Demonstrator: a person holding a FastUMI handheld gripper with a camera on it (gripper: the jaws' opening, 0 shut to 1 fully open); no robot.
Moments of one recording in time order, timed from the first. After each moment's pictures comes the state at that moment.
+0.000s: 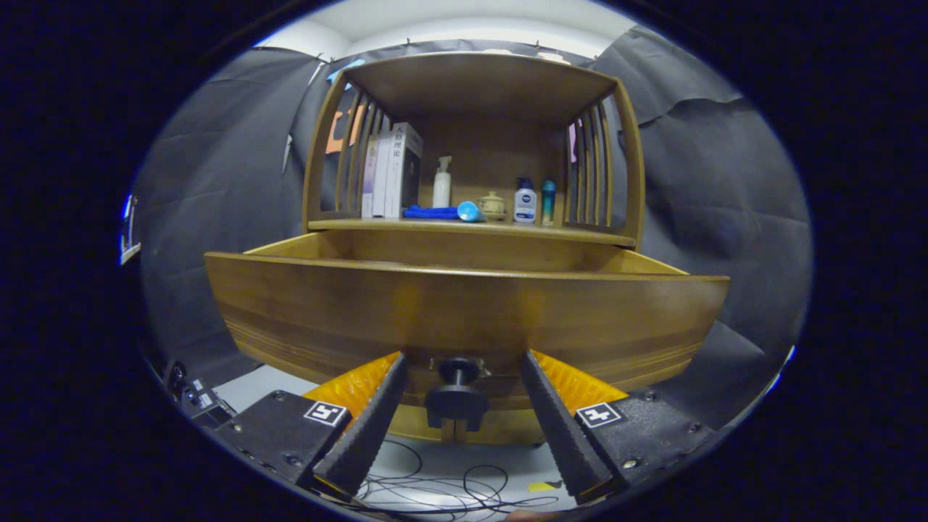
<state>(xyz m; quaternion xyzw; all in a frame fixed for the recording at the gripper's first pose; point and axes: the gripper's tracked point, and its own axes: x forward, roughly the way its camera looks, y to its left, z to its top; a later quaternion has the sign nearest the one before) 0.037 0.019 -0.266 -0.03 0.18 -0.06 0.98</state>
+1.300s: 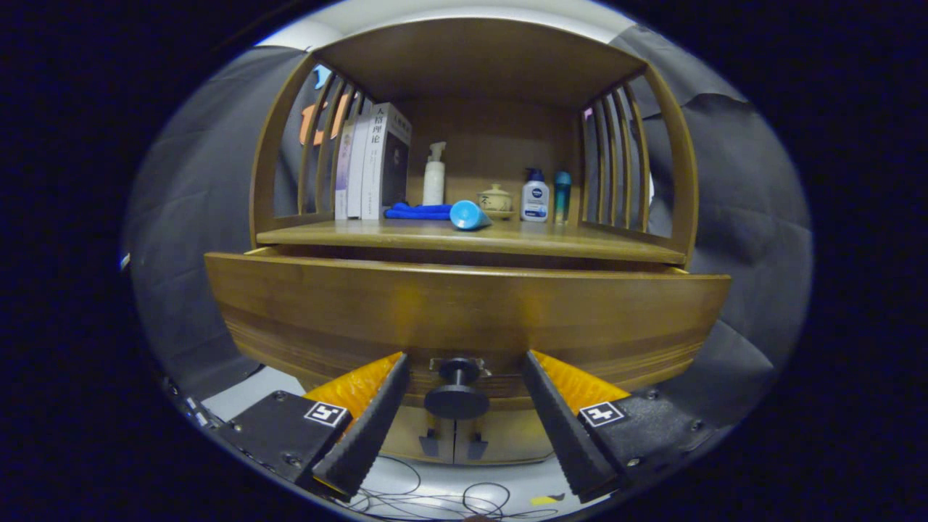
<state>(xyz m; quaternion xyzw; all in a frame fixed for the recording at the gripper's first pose) 0.159 0.007 -0.267 -0.05 0.21 -0.05 0.97</state>
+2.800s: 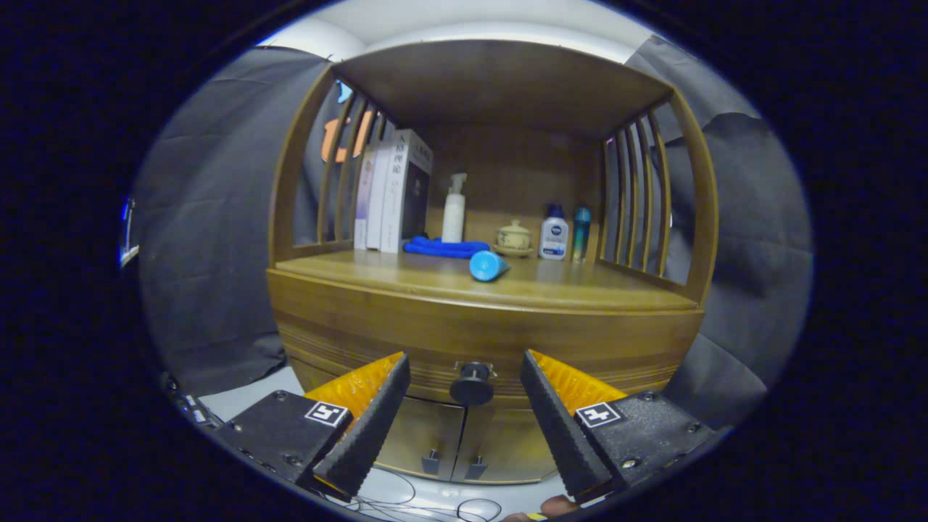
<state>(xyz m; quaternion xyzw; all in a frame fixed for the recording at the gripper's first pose) 0.148 0.034 -0.205 -0.05 0.15 0.00 0.99</state>
